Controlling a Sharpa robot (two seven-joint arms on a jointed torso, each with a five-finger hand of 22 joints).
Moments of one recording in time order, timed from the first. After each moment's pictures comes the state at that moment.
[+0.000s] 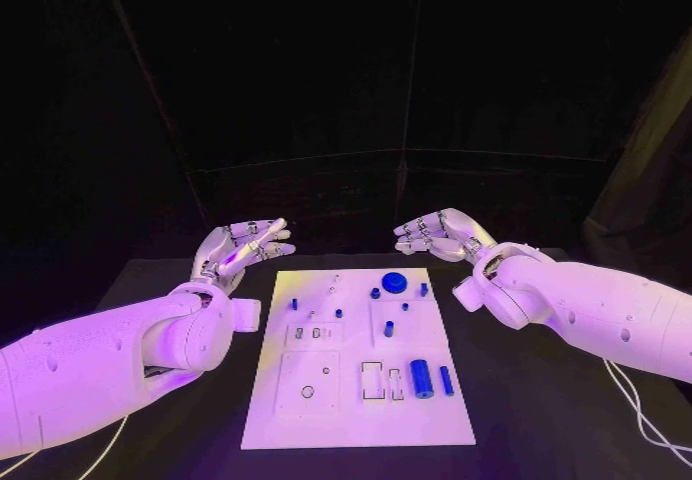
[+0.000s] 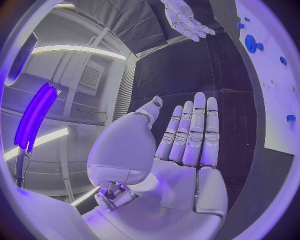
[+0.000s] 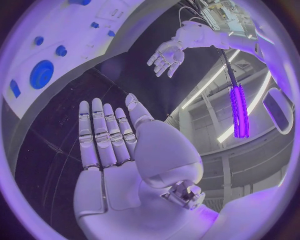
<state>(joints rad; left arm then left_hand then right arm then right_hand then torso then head) 1.20 -0.84 -0.12 1.52 0.09 -0.48 0.65 1.21 -0.02 0.22 0.05 0.05 0.94 0.21 0.14 0.07 1.04 0.16 0.15 0.07 1.14 0.11 0.22 0.15 0.18 0.91 0.23 0.23 0.11 1.19 -0.76 -0.02 1.29 -0.72 -0.36 0.33 1.34 0.16 -0.08 -0.23 0.18 0.89 0.22 0.09 0.07 1.01 0.17 0.09 0.06 1.08 0.13 0.12 0.07 0.16 0.83 0.25 0.28 0.11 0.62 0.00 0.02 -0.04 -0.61</state>
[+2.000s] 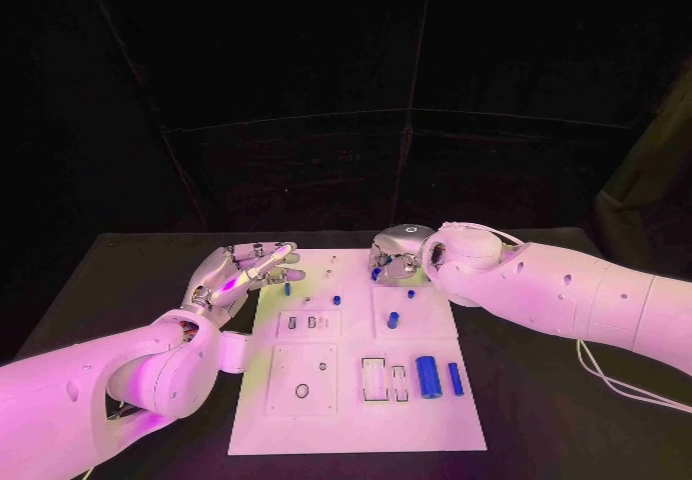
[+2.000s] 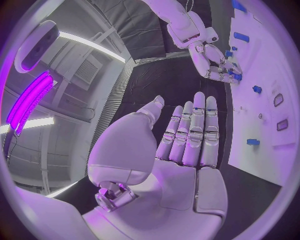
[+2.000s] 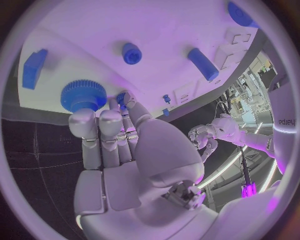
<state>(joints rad) 1.20 -0.90 -0.12 1.69 0.01 -0.40 0.61 1.22 -0.01 0.22 0.03 0.05 0.95 0.22 0.10 0.07 1.05 0.16 0.11 0.07 1.14 0.11 0.18 0.18 0.18 0.94 0.23 0.22 0.09 1.27 -0.62 -0.02 1.23 -1.67 -0.09 -0.06 1.37 0.19 0.02 -0.29 0.10 1.05 0.14 0.07 0.07 1.17 0.08 0.07 0.06 1.46 0.00 1.06 0.83 0.13 1.22 0.10 1.27 0.97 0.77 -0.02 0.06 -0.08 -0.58</state>
